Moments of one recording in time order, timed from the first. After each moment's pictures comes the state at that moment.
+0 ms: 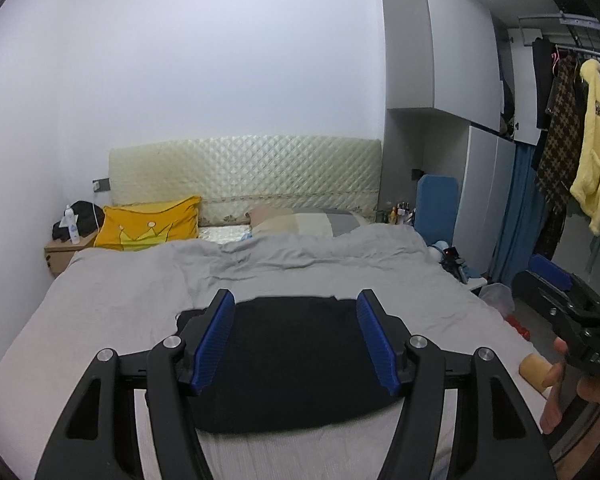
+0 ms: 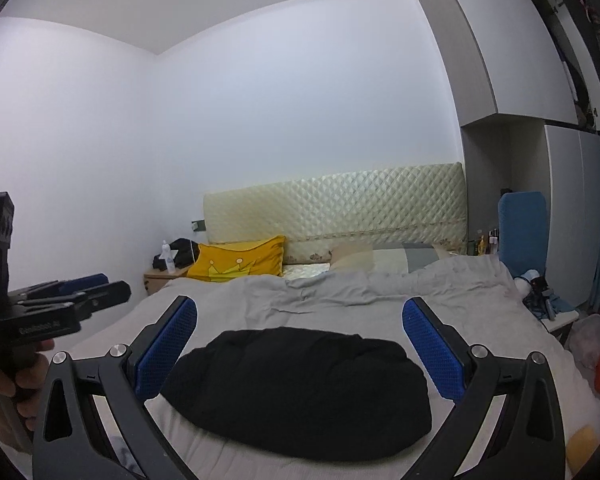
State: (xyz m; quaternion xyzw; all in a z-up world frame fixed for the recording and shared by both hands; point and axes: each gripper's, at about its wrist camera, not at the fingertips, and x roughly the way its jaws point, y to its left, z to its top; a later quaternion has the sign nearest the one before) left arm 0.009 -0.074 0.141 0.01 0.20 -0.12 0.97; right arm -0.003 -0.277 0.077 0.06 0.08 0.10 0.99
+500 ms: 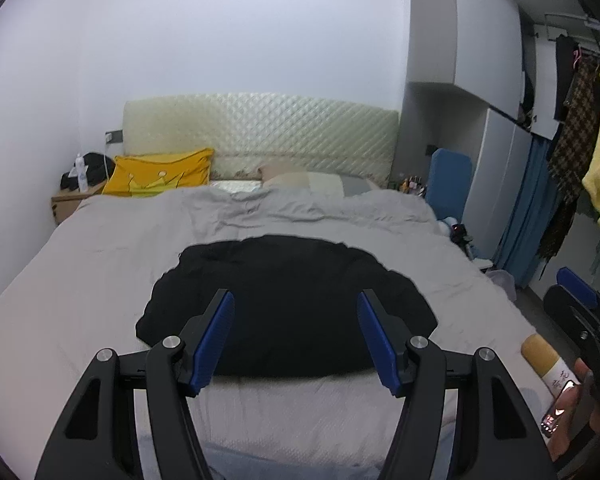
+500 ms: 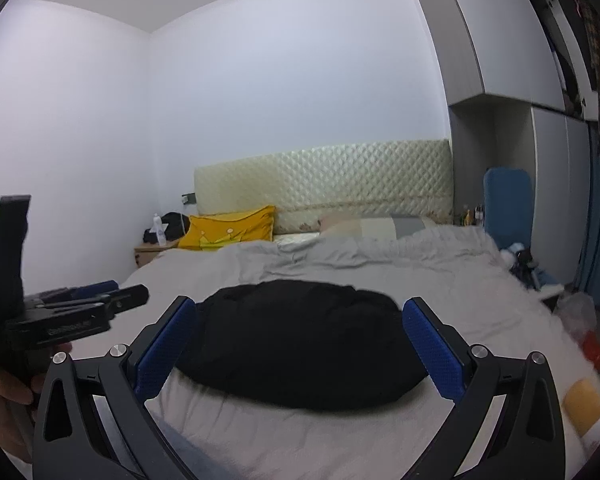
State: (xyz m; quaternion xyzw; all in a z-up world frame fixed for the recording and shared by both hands) left arm -0.011 -0.058 0.057 -0.03 0.26 -0.09 0.96; right arm -0.051 -0.251 0.021 0.06 0.12 0.08 0.99
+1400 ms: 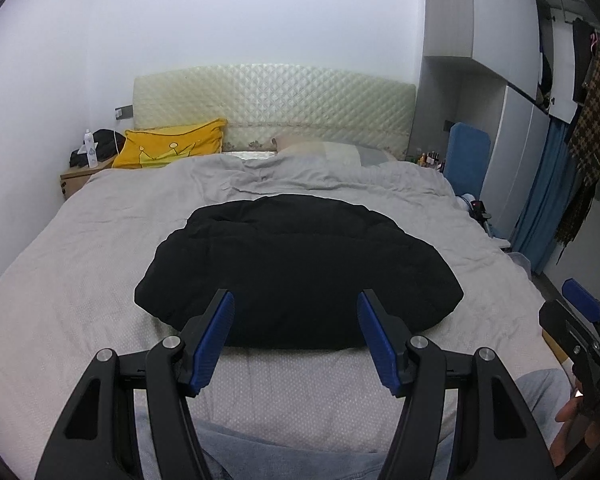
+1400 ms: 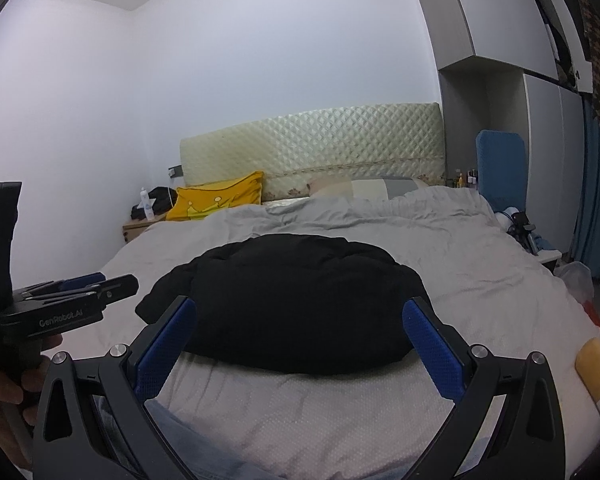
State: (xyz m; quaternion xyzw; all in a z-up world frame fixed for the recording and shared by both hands) left arm 0.006 -0.060 0.005 -0.02 0.30 -0.07 0.95; right arm -0.042 -0.244 -0.032 0.07 0.17 0.05 0.98
